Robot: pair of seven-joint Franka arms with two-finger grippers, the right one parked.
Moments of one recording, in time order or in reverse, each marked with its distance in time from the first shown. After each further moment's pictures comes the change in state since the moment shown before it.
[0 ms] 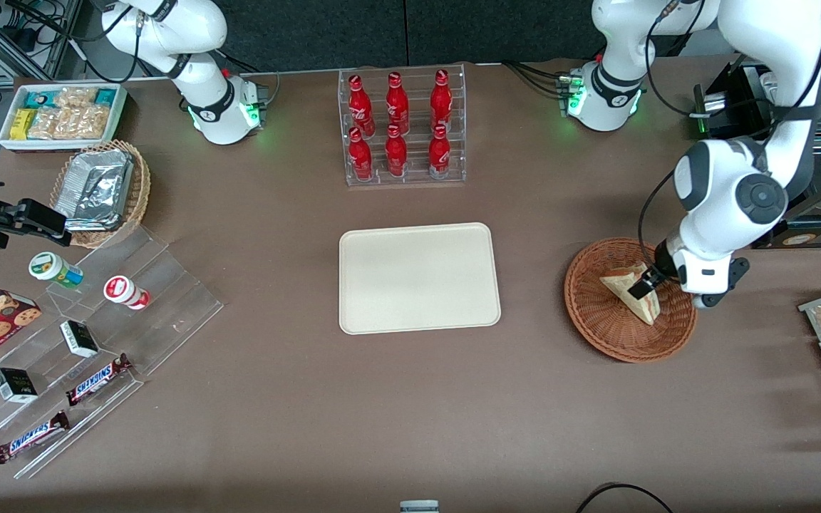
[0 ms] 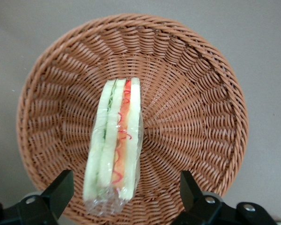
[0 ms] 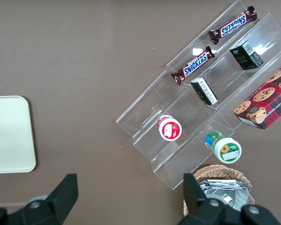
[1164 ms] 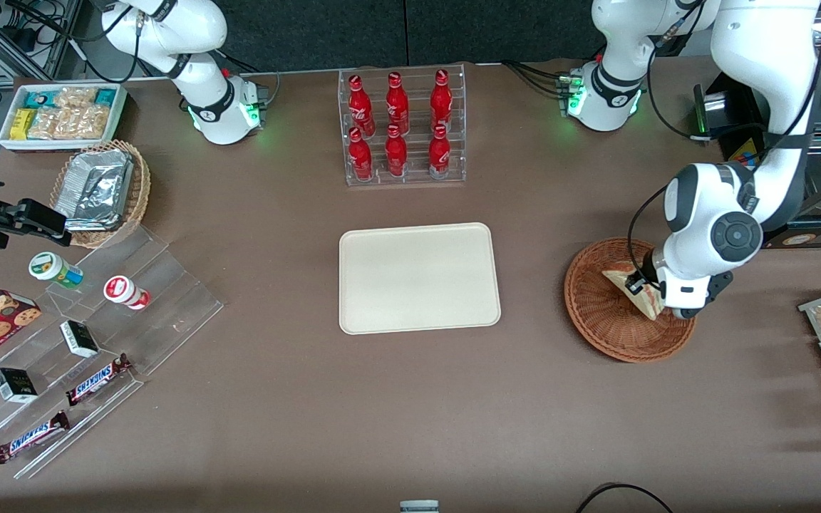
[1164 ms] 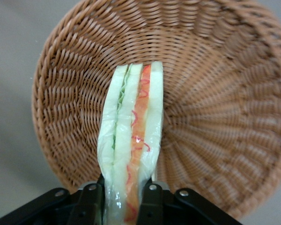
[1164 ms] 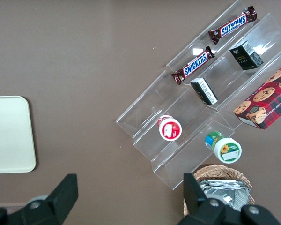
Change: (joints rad) arm -0.024 0.083 -0.009 0.162 0.069 -0.274 -0.008
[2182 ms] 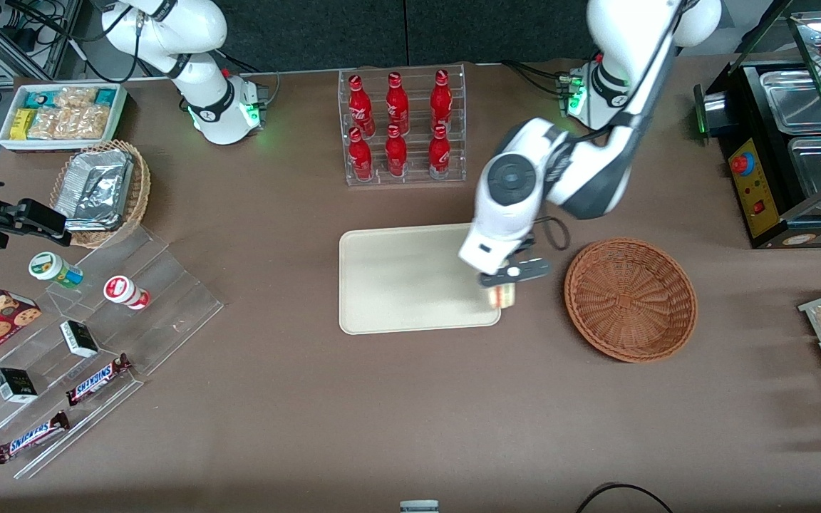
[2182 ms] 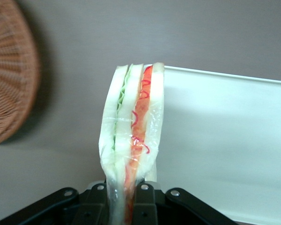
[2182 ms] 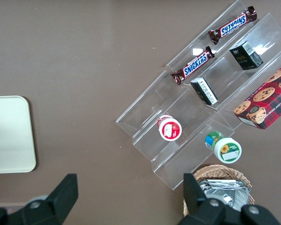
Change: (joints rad) arm -0.525 0.148 -0.018 0.343 -0.006 -0.108 -0.019
